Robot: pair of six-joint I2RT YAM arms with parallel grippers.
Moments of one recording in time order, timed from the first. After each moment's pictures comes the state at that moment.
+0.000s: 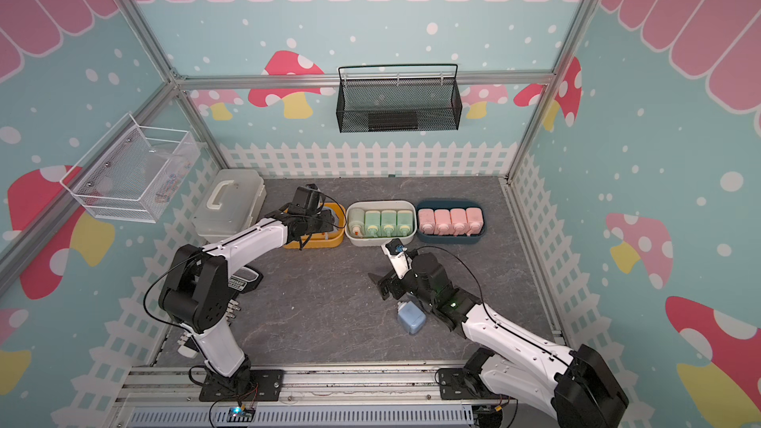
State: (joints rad) left arm -0.37 1.81 1.28 -0.33 -0.10 -0.38; right arm 0.75 1.00 0.53 0.08 -0.04 0.03
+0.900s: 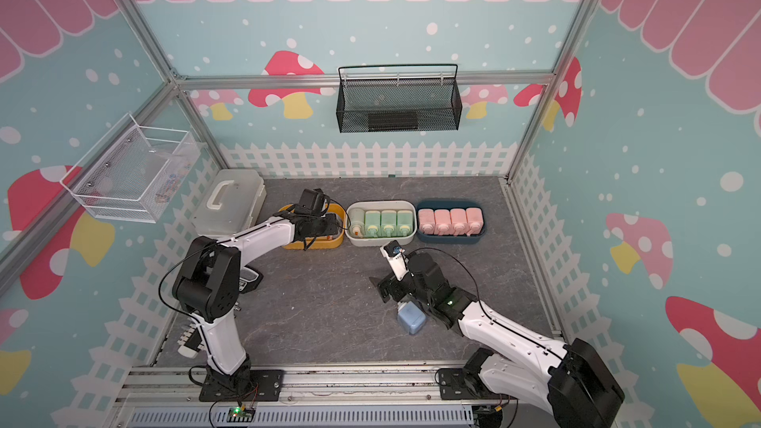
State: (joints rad) left arm -0.37 1.90 1.32 -0.33 -0.04 -0.40; right arm 0.75 1.05 0.54 0.03 -0.03 0.03
